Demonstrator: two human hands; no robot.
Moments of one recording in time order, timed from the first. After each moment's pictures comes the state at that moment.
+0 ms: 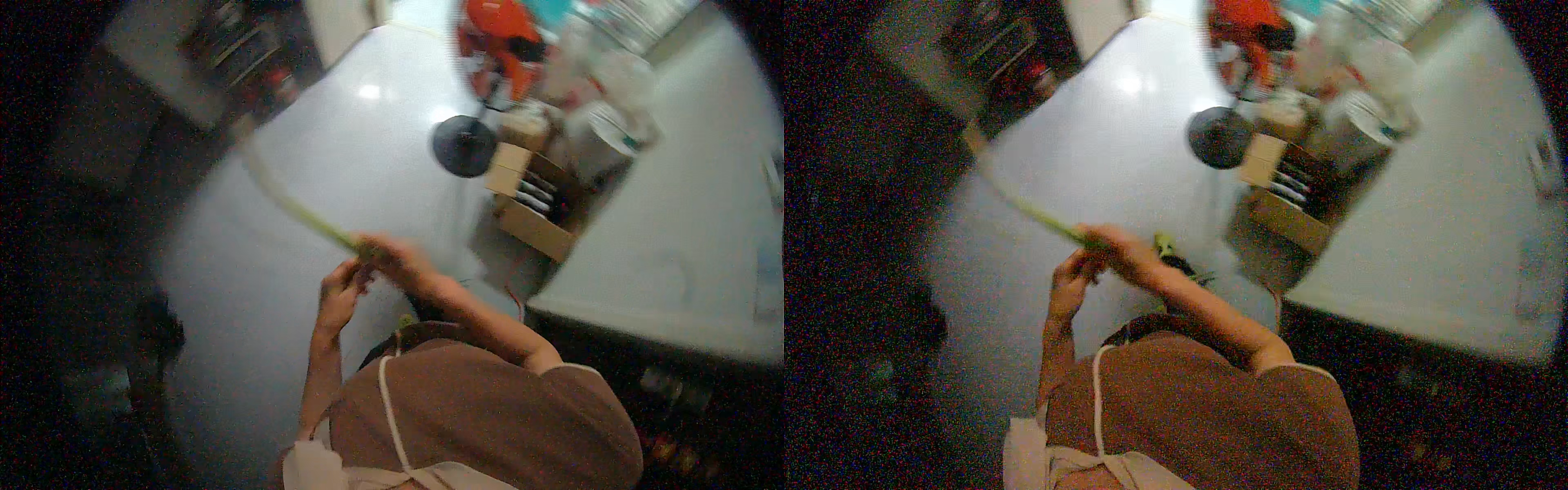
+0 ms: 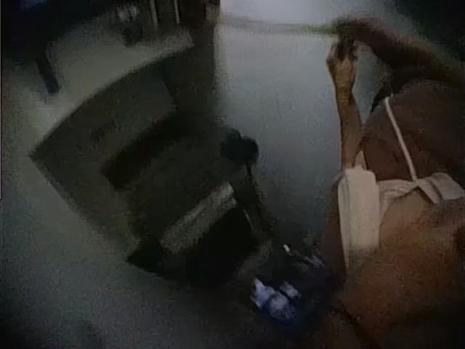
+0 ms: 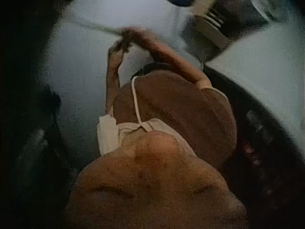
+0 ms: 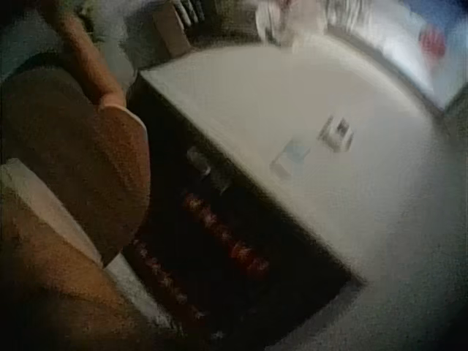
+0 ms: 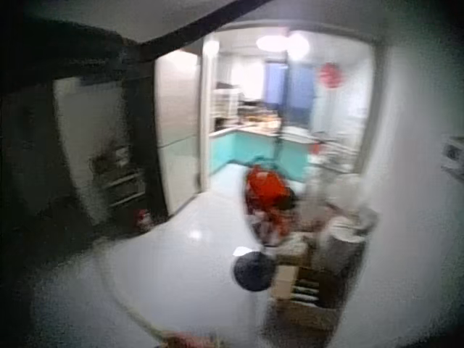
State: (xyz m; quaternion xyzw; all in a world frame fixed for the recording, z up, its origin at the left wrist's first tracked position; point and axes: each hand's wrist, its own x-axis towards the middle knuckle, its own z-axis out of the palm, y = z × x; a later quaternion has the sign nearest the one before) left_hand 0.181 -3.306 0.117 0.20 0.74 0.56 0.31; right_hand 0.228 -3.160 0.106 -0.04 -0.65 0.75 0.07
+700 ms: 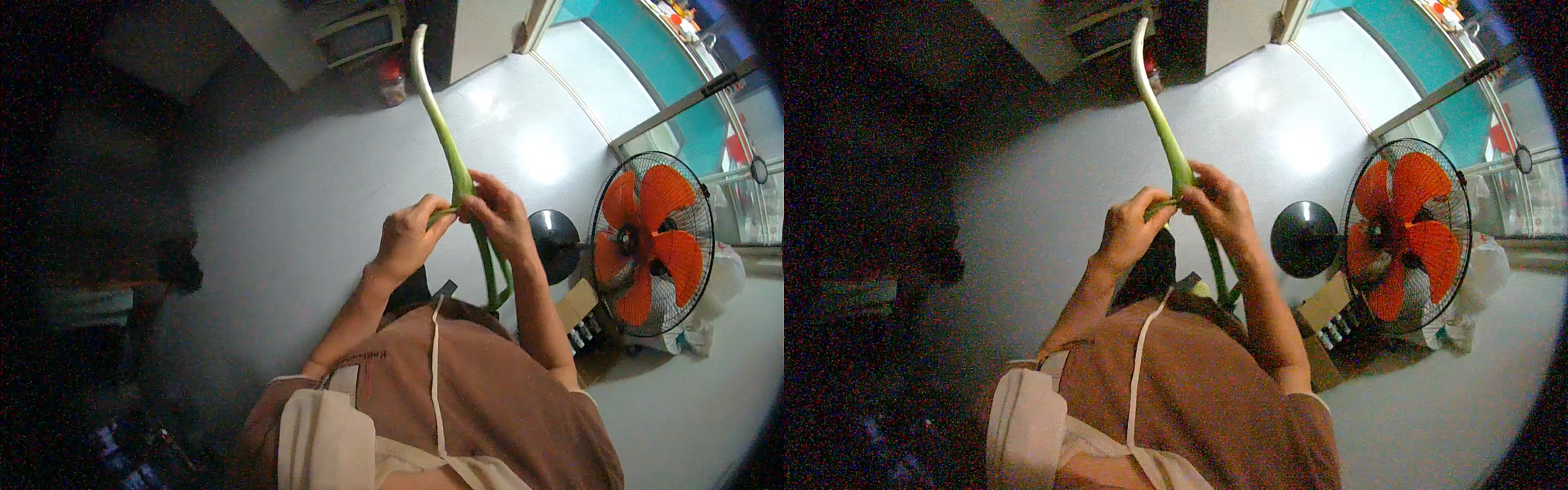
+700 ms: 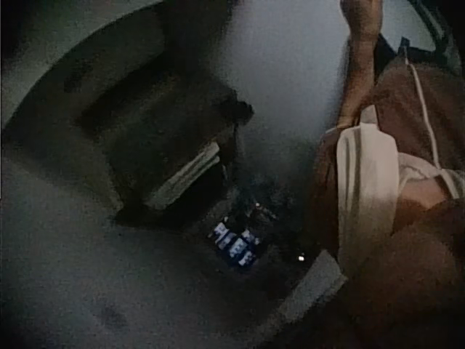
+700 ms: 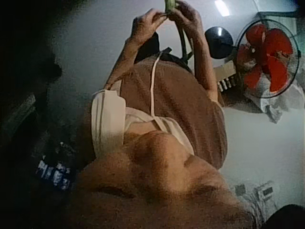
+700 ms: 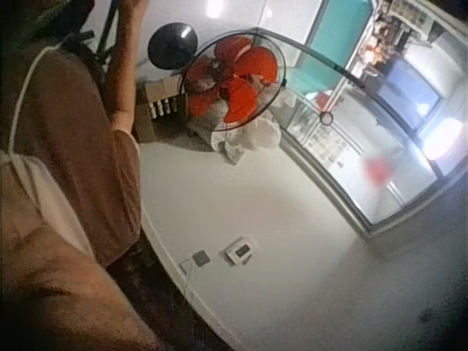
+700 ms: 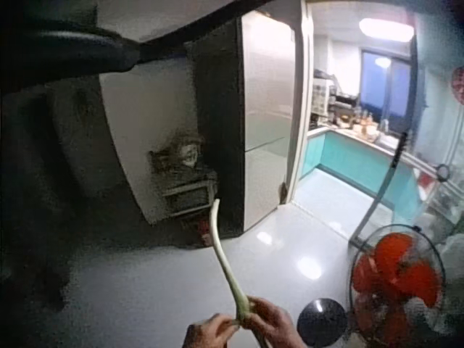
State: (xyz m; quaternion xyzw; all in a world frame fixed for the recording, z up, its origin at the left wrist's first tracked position) left_hand -0.247 -3.083 0.207 0.31 0.83 0.46 0.04; right_hand -0.200 -2.921 0.199 -0.08 -0.65 0.75 0.06
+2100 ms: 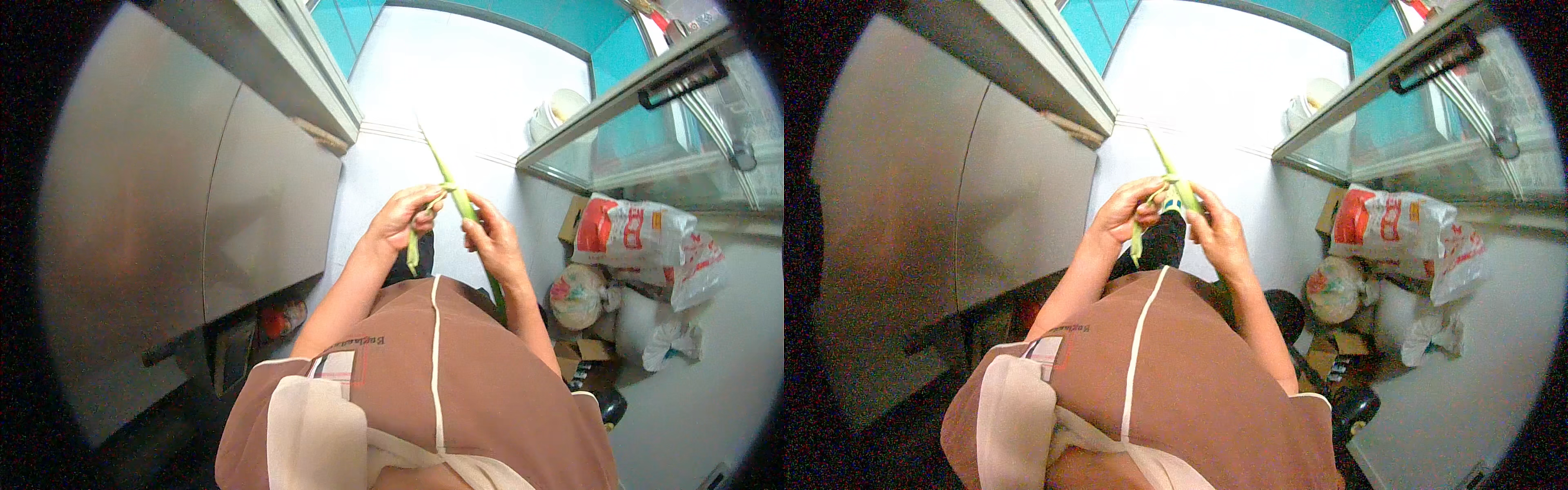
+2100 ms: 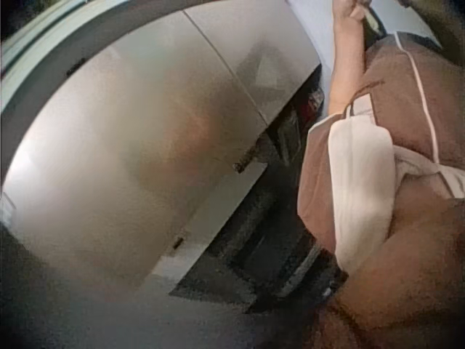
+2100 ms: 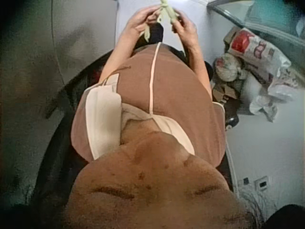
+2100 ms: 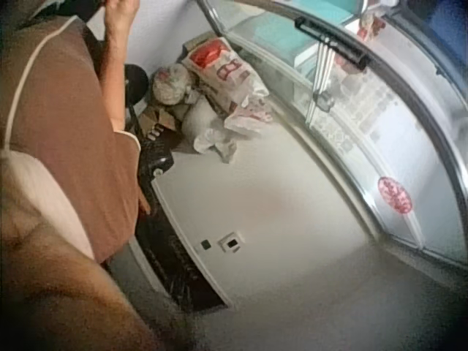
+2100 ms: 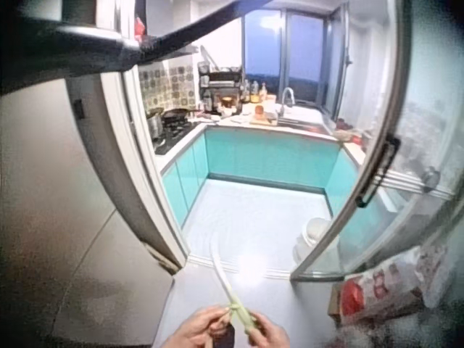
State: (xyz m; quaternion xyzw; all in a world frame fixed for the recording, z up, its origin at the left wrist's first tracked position) left_hand -0.758 -2.283 0.090 0.06 0.33 0.58 0.74; right_hand -0.578 -2.234 0.119 -0.42 -0.63 0.62 0.20
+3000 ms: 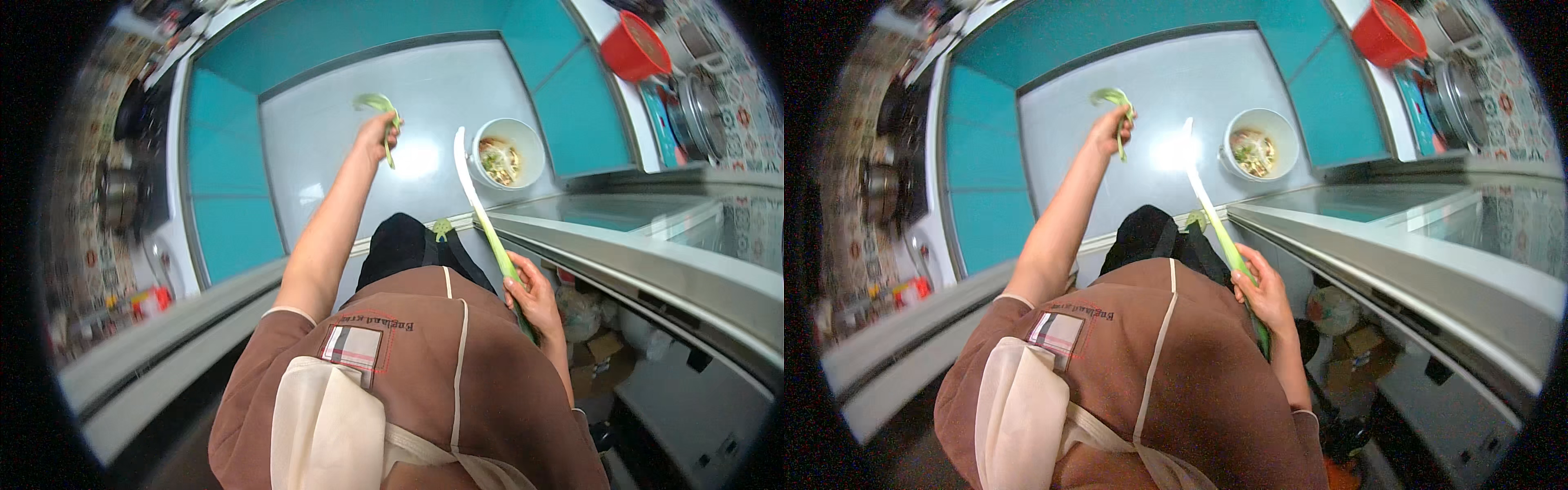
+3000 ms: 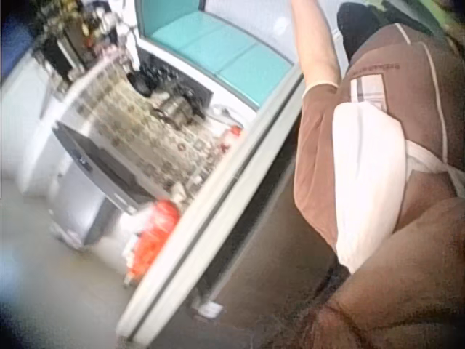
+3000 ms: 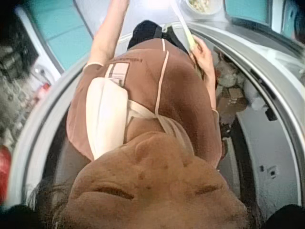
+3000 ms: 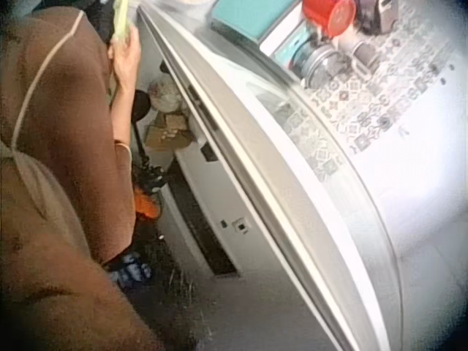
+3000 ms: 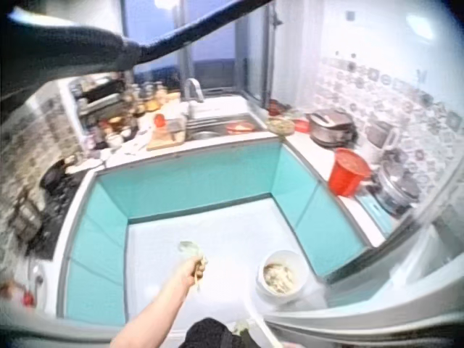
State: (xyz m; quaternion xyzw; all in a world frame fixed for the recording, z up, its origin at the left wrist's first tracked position) left_hand -0.839 -1.483 0.007 0.10 0.53 0.42 0.73; right_hand -0.532 -1.741 0.152 -0.58 -0.36 0.67 0.29
